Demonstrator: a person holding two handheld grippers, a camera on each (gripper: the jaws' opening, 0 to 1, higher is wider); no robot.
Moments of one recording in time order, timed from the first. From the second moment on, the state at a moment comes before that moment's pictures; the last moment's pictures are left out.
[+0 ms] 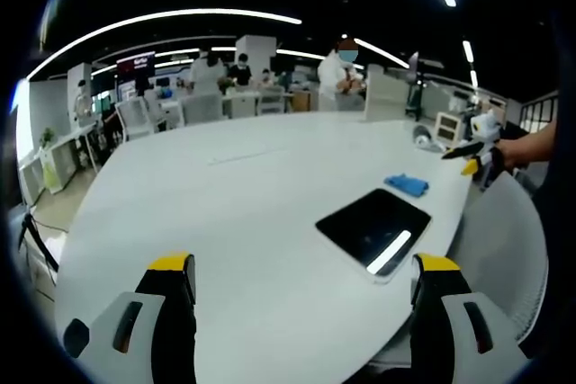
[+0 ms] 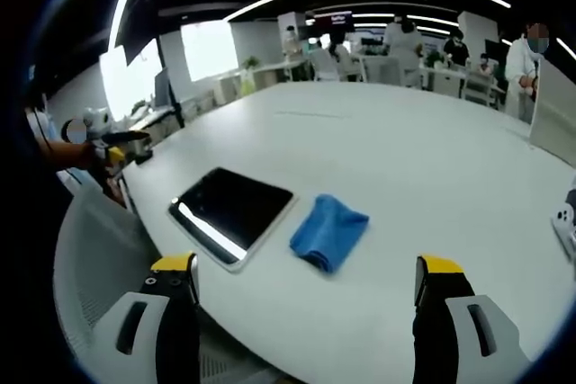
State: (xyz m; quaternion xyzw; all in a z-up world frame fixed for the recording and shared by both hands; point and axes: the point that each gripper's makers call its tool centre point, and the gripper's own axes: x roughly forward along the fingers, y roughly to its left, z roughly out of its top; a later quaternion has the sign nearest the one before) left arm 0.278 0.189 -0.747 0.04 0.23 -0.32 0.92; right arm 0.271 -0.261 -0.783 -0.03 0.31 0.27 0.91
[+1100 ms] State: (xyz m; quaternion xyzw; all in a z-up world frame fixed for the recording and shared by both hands) left arm 0.277 0.197 -0.744 0.02 0.22 -0.31 0.92; right arm 0.291 -0.254 -0.772 -0.04 0.34 0.23 0.91
